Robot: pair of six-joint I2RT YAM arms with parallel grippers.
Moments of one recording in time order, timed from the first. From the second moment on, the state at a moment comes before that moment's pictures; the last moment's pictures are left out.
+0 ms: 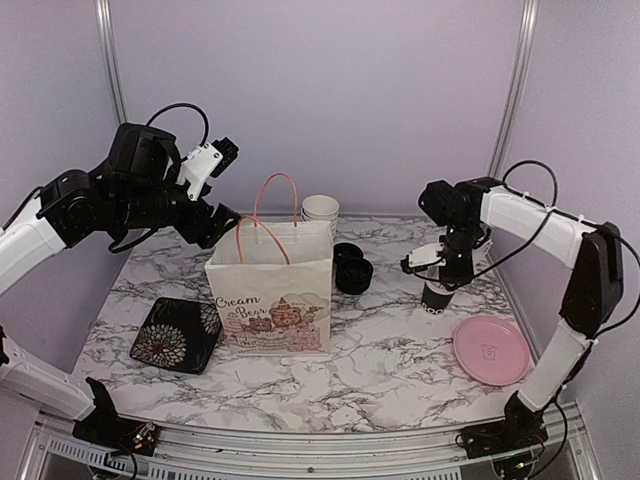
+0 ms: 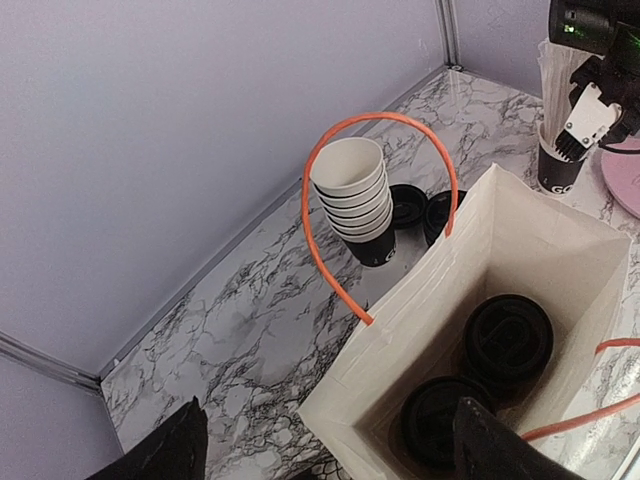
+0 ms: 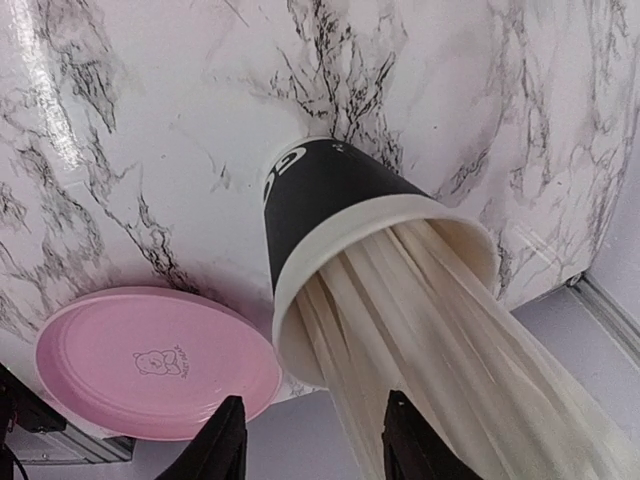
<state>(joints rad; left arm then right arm) -0.84 1.26 1.46 -0.73 -0.27 0.20 0.45 1.71 1.50 -1.25 0.29 -0.95</state>
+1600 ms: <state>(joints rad) -0.84 1.23 1.52 -0.73 -0.21 0.07 -0.02 1.56 1.57 -0.85 -0.30 -0.41</state>
